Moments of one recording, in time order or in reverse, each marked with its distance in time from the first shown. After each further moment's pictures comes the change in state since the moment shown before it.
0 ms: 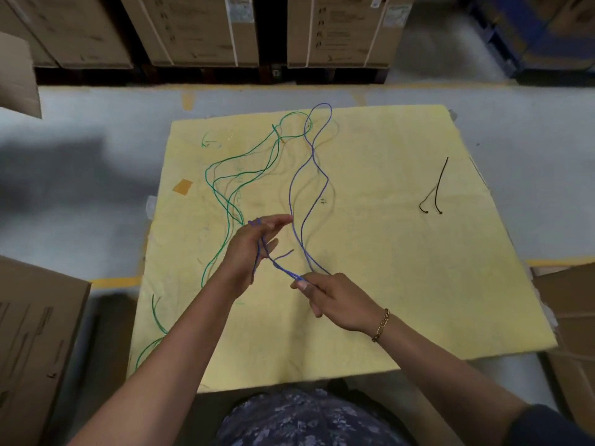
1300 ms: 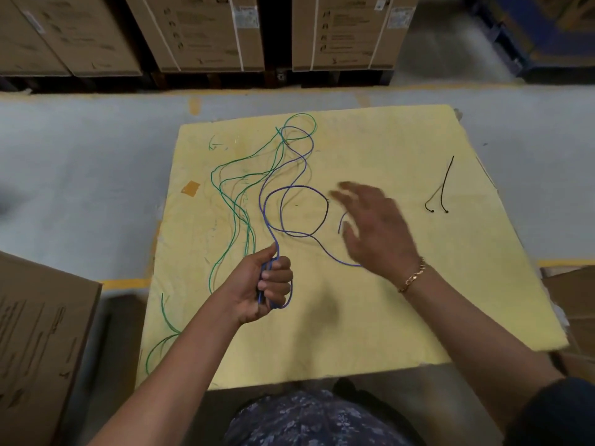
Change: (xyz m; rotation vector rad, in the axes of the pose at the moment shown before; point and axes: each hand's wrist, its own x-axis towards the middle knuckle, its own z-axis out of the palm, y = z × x) left_hand -0.036 -0.012 -0.004 -0.668 -0.244 -0.690; right_hand 0.023 -0.015 -0.082 -0.622 0.651 -0.339
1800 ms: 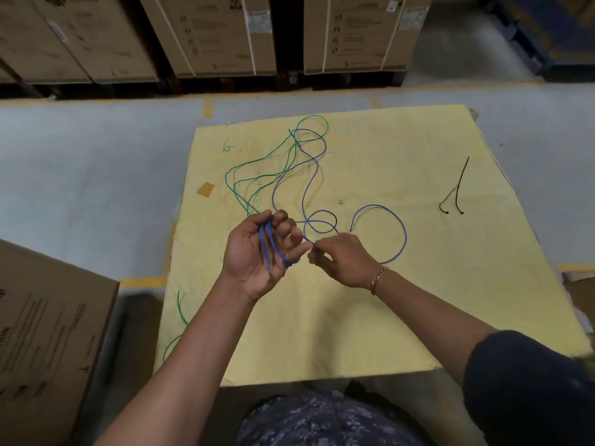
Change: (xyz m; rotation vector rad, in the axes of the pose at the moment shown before) left_hand -0.024 0.021 0.037 -0.150 -0.273 0.386; right_hand -0.009 -0.021 0.077 0.262 -0.509 0.095
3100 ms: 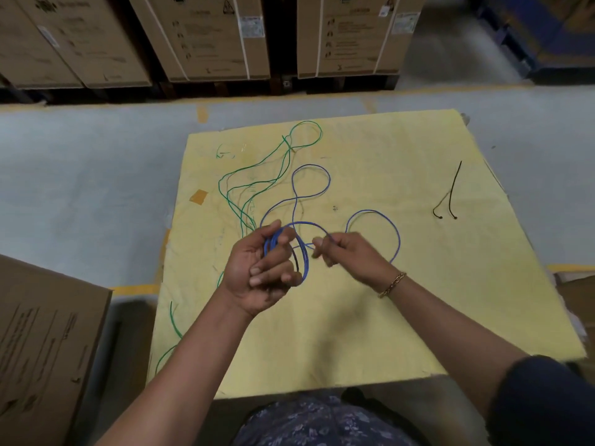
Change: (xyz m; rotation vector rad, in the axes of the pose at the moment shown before) left_hand 0.002 -0.002 0.002 0.058 -0.266 -0.213; right_hand -0.011 -0.010 -0.041 0.767 0.020 0.279
